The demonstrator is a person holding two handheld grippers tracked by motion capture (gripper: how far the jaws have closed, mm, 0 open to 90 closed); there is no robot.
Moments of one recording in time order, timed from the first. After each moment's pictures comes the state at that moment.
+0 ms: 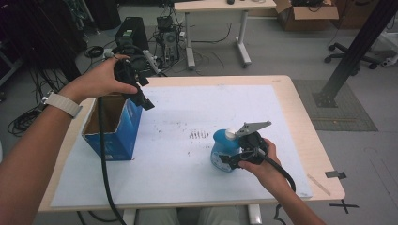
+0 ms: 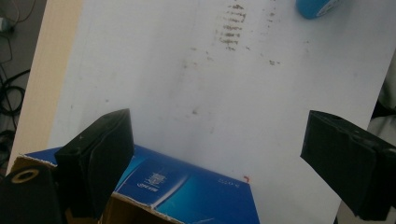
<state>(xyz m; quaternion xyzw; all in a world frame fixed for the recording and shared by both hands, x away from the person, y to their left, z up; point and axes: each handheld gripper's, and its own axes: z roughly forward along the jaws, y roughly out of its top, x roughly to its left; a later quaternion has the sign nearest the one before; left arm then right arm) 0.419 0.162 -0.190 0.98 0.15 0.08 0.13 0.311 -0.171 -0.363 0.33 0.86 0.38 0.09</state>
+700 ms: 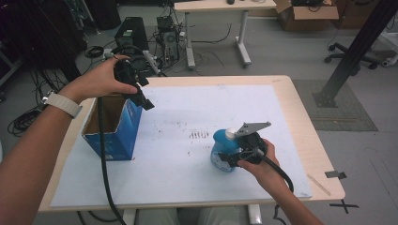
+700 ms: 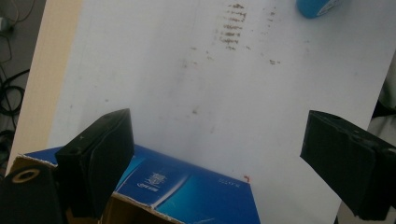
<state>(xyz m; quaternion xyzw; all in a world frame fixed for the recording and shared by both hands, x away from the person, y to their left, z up) 0.420 0.163 -0.191 0.98 0.15 0.08 0.13 0.311 -0.170 -0.366 0.33 0.86 0.39 0.10</state>
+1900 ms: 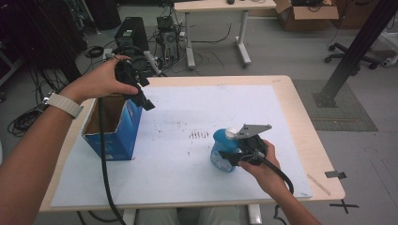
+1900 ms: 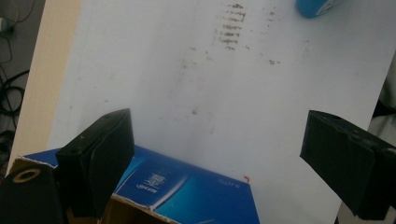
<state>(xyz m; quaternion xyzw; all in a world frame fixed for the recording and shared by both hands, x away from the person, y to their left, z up) 0.419 0.161 -0.191 0.98 0.15 0.08 0.13 0.307 -0.171 -0.366 0.30 0.86 0.40 0.12</state>
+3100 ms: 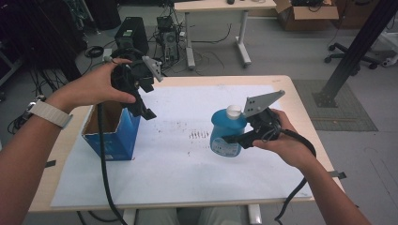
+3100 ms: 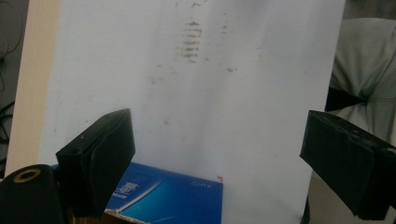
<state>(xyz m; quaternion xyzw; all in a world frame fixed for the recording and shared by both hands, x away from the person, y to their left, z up) 0.368 0.144 -0.166 0.98 0.09 0.07 0.15 0.322 -0.176 -0.262 0.12 0.90 0.41 0.09</state>
